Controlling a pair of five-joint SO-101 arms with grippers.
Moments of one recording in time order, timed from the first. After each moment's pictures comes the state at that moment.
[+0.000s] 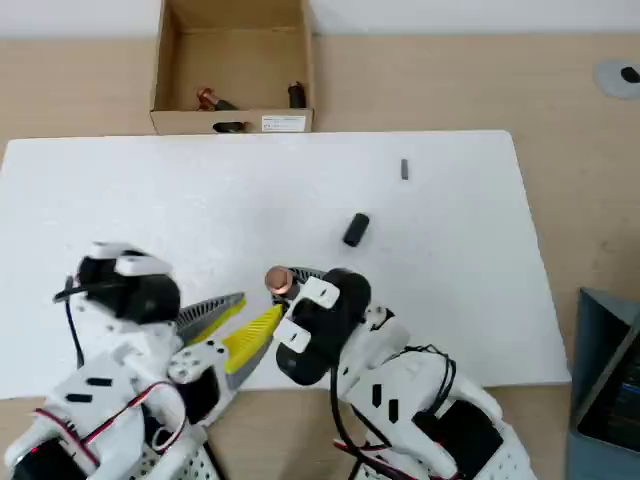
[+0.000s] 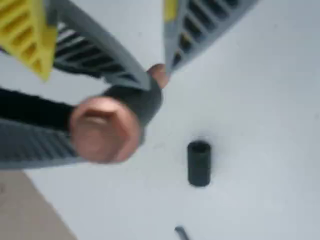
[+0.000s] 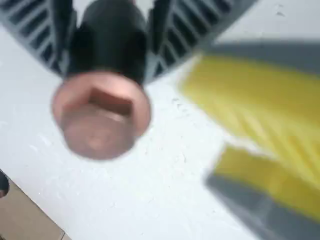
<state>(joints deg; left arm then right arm) 36.6 -104.4 54.9 76.4 12.7 -47.7 -102.3 72.7 56.9 4.6</state>
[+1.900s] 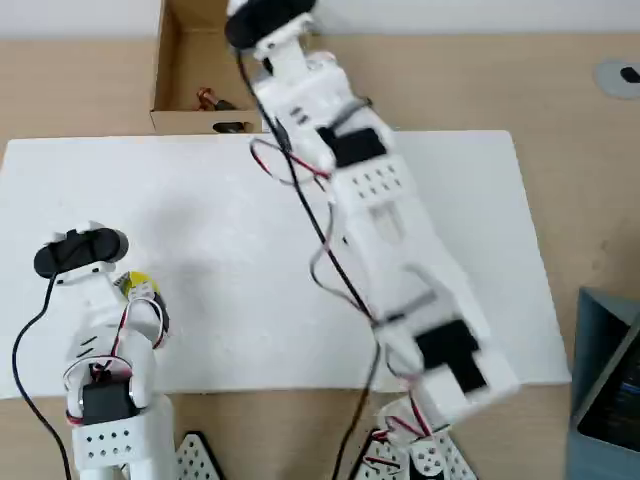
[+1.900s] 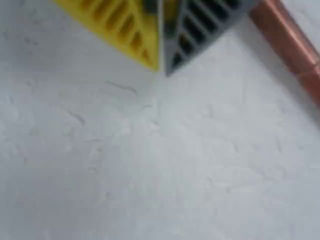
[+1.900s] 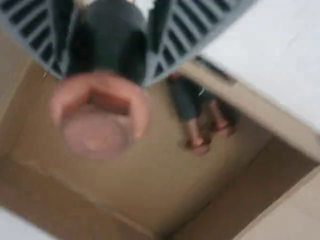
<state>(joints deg) -13.5 -104.1 96.4 53.3 -1.1 -26.6 9.8 -6.8 27.9 4.3</state>
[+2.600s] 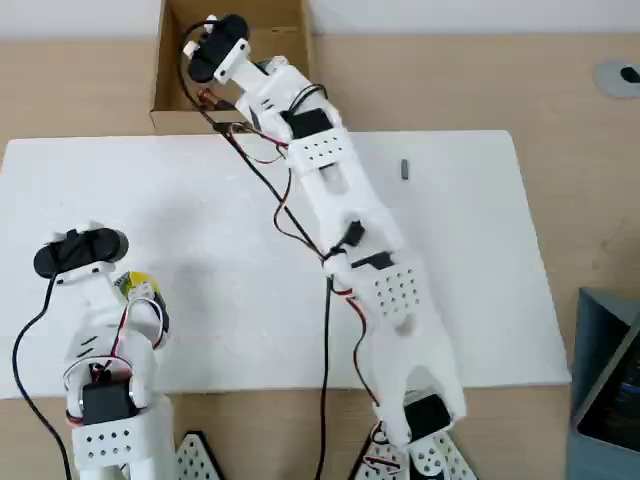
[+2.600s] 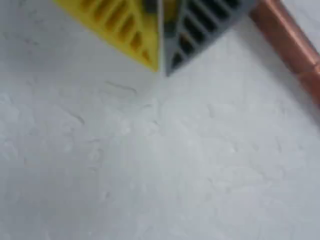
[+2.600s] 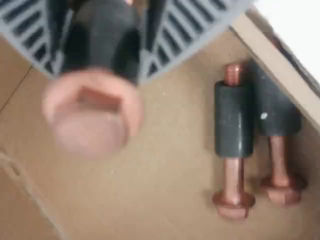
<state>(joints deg) -13.5 -104.1 96.4 53.3 -1.1 -26.6 52.0 -48.9 34.7 24.0</state>
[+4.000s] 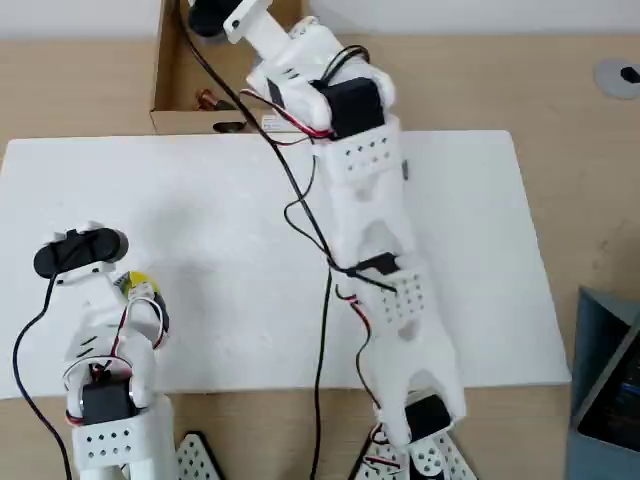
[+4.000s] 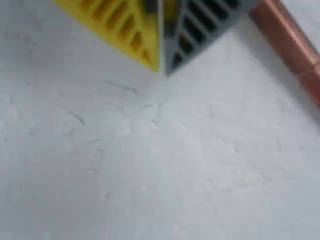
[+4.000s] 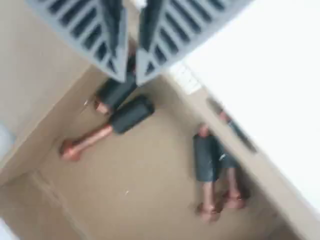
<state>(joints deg) -13.5 -104.1 96.4 53.3 -1.1 -26.6 45.5 -93.1 90.3 19.3</state>
